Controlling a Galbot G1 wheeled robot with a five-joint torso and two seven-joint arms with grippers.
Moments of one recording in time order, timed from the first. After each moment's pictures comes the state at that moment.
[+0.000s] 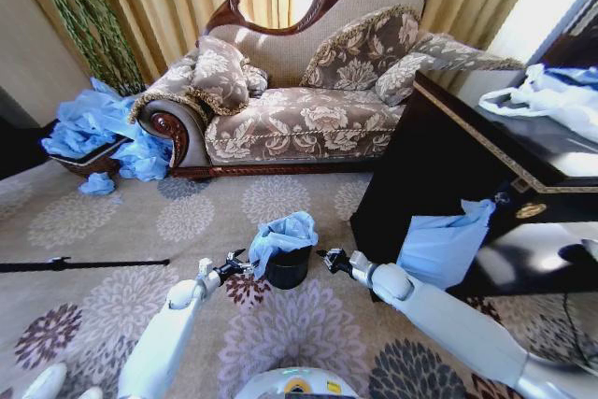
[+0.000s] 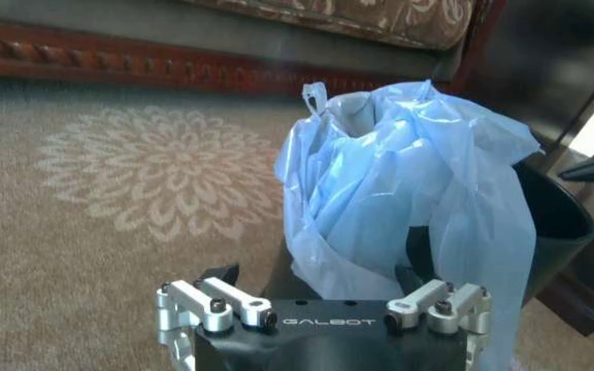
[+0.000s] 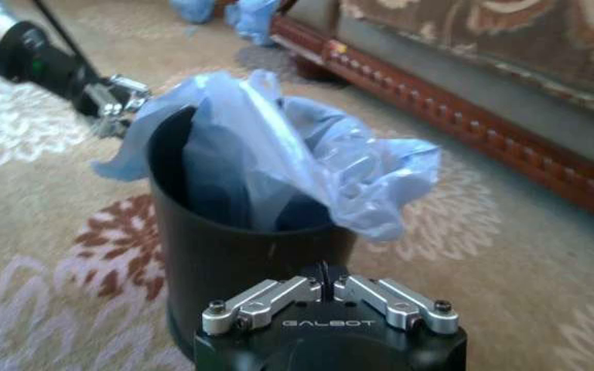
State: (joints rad) left arm 1.04 -1.20 -0.50 -1.25 -0.29 0.09 0.69; right arm -0.74 0.78 -0.35 1.64 0.42 -0.17 -0.15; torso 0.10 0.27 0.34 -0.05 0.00
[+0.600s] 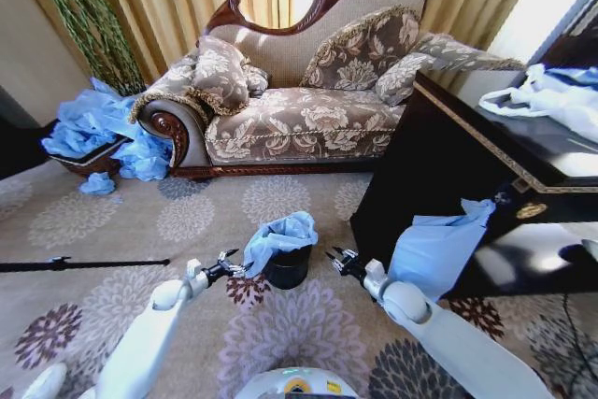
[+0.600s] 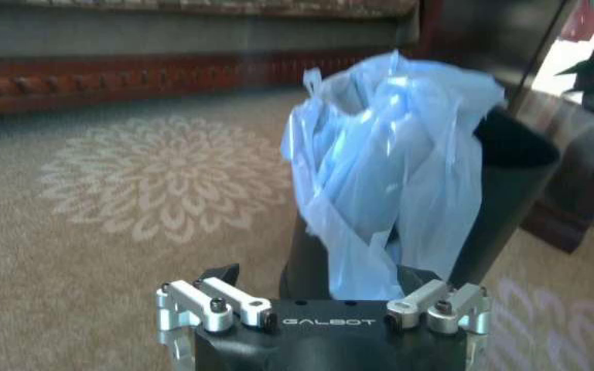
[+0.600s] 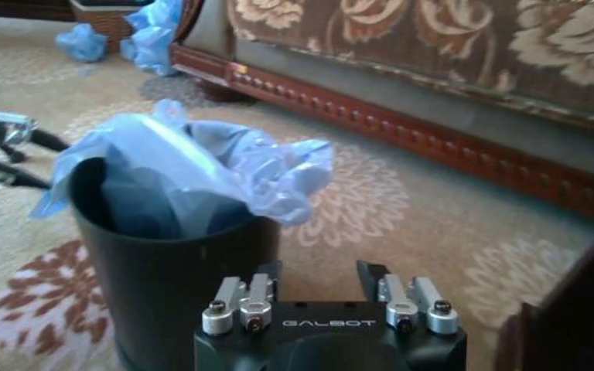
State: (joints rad) left arm 1.03 -1.09 -0.51 -1.20 -0.22 -0.04 0.82; right arm -1.02 0.79 -0.06 1.75 0.47 -0.16 -0.03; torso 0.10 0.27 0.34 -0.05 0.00
